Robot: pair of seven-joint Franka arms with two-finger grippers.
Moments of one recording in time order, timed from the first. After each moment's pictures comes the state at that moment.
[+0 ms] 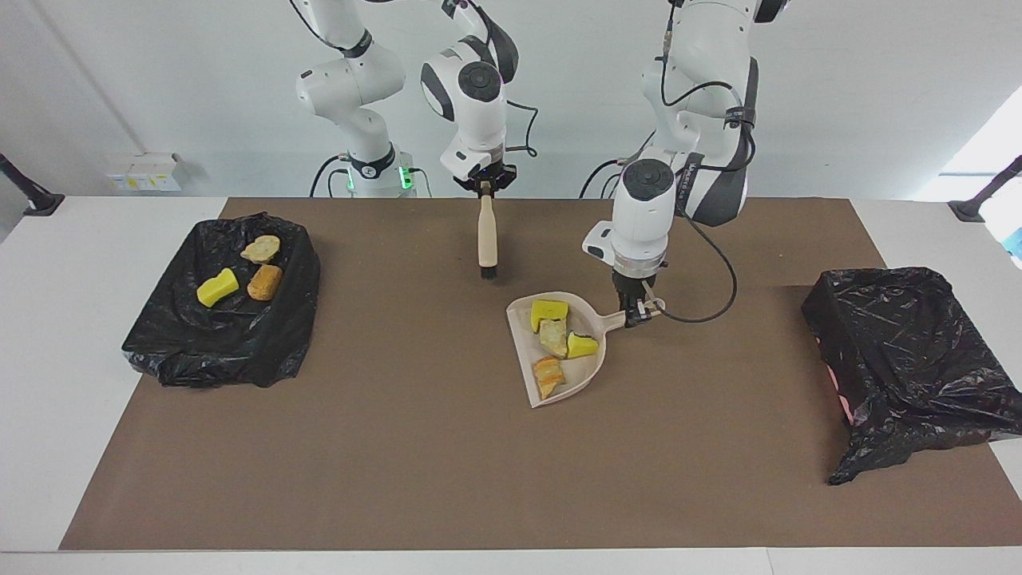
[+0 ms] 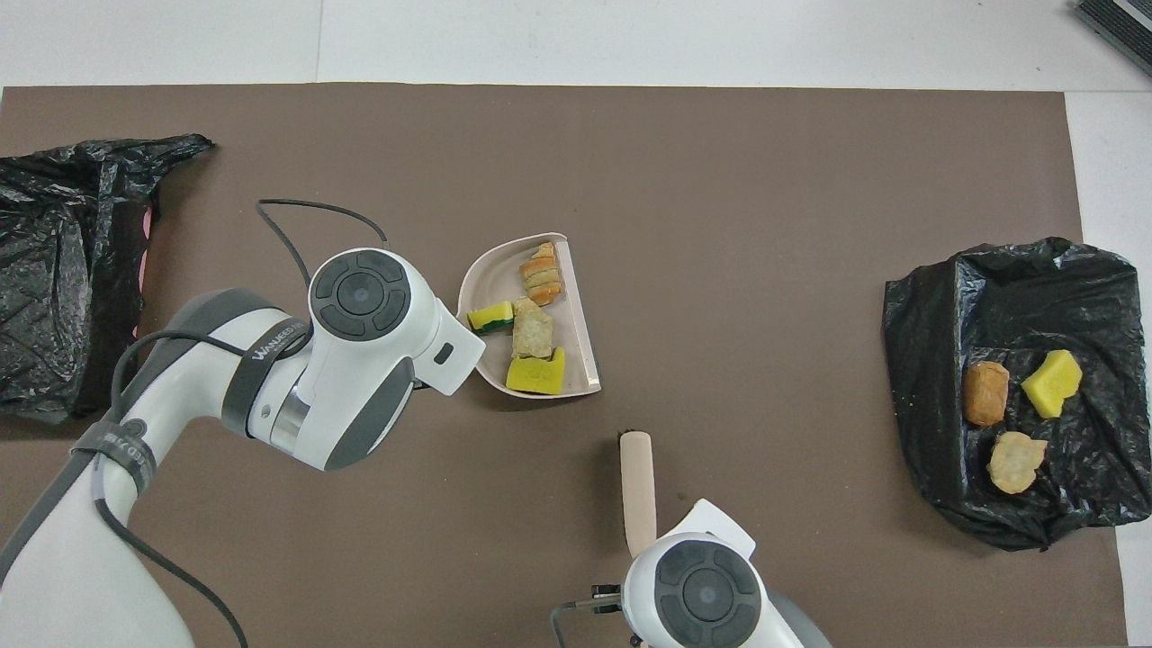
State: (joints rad) left arm -0.50 0.21 0.02 -1.97 0.14 2.18 0.90; right arm 0.51 -0.24 0.26 -2.44 0.26 2.02 0.59
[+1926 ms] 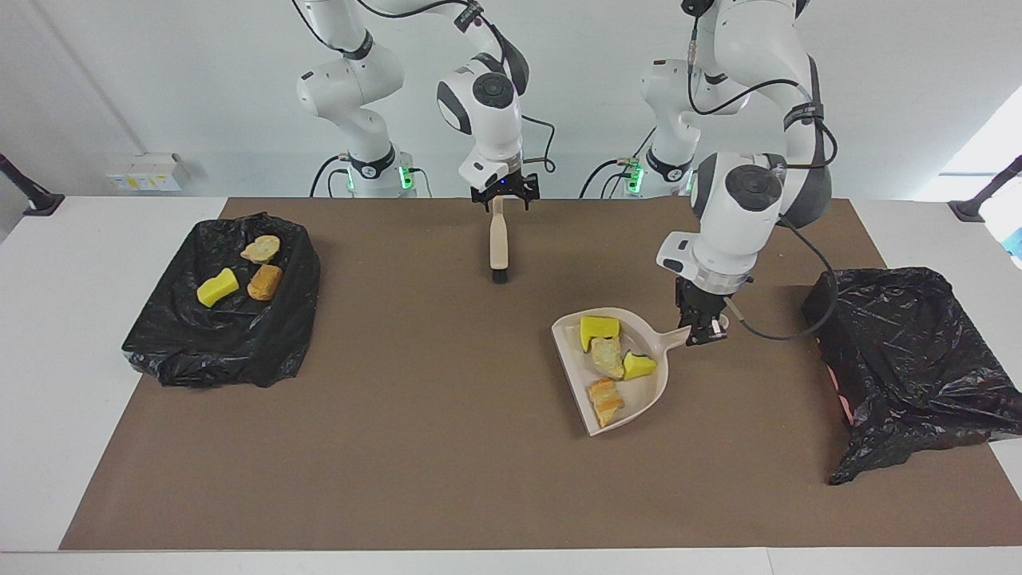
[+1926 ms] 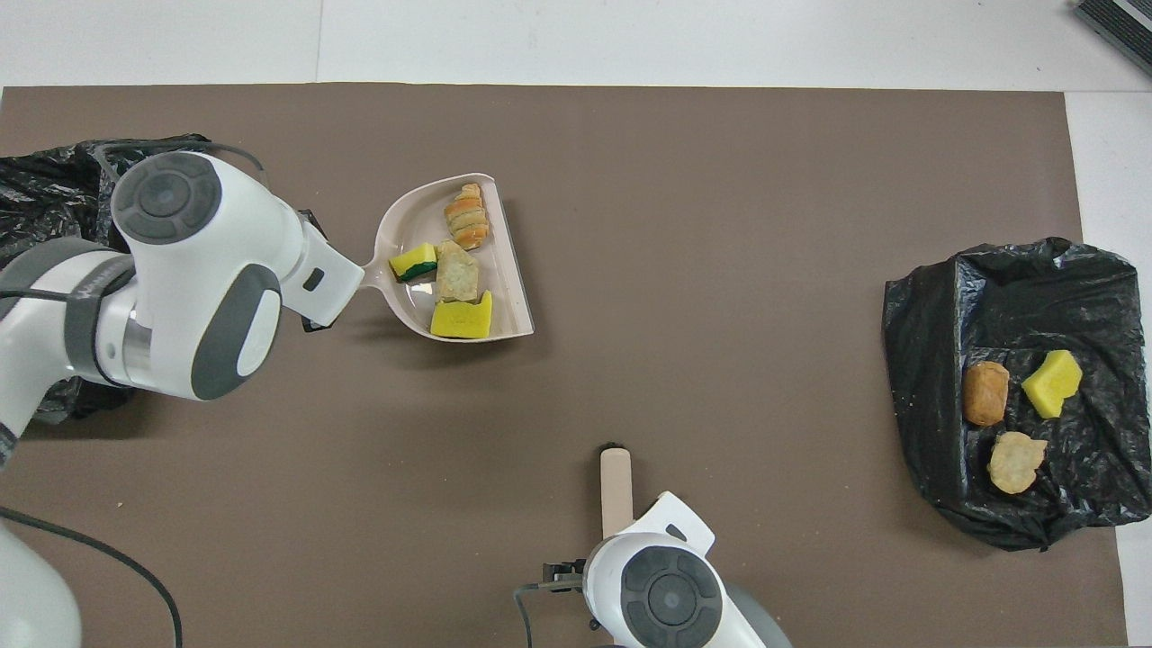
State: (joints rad) left arm -0.28 0.23 0.03 -1.80 0.03 2.07 1.16; right arm 0.55 -0.15 0.25 -2.38 0.26 2.17 0.67
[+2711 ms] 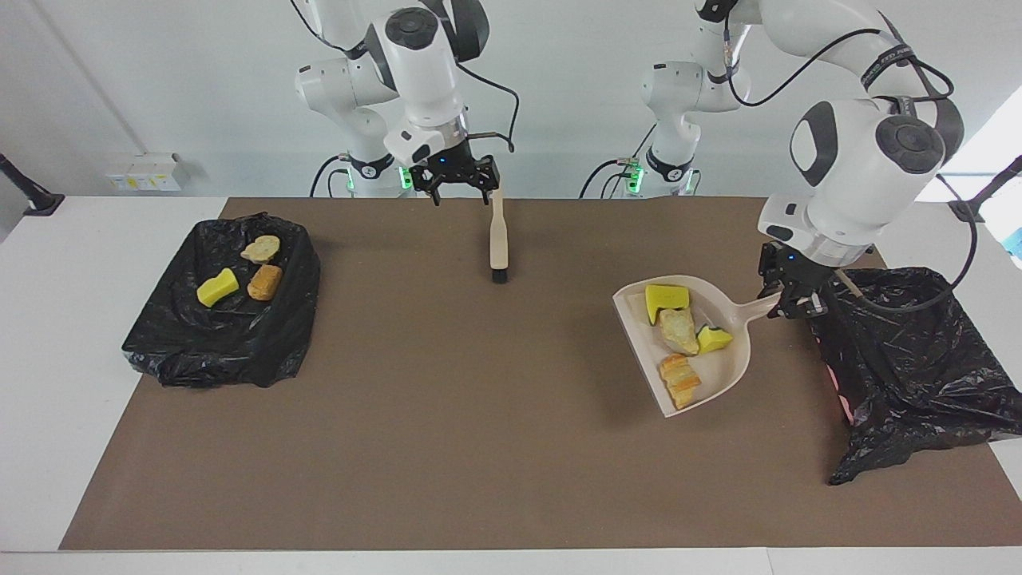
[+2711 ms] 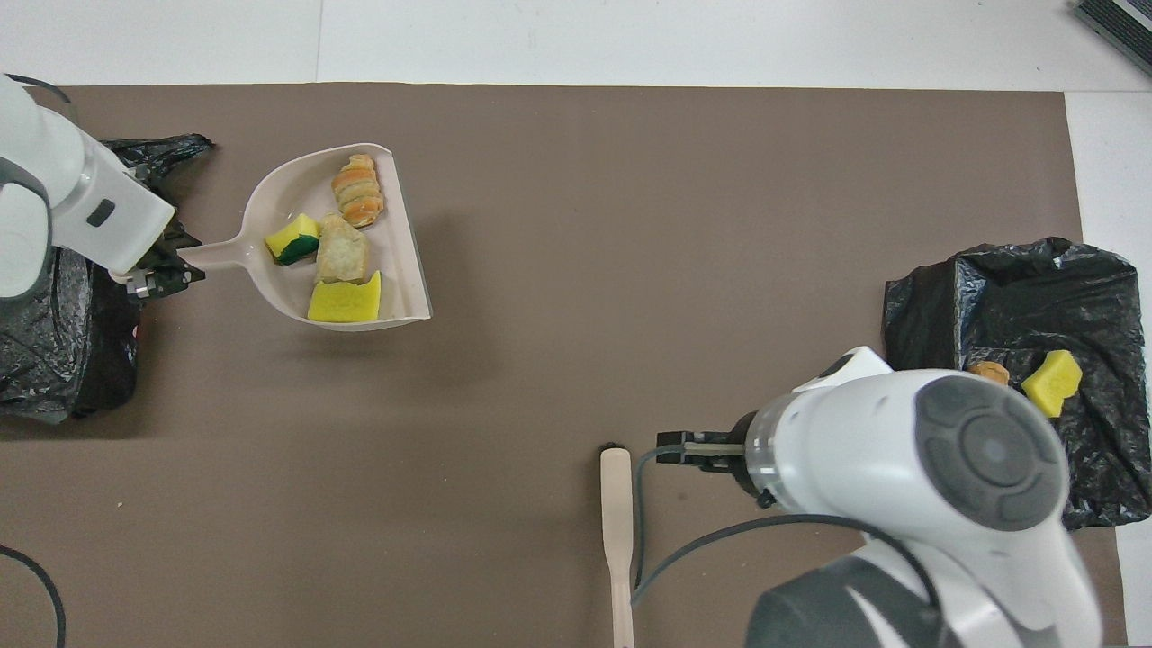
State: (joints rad) left arm -0.10 0.23 0.03 -1.55 0.01 1.73 1.33; right arm 0.18 -0.23 0.23 -2.06 0.18 1.84 0.49
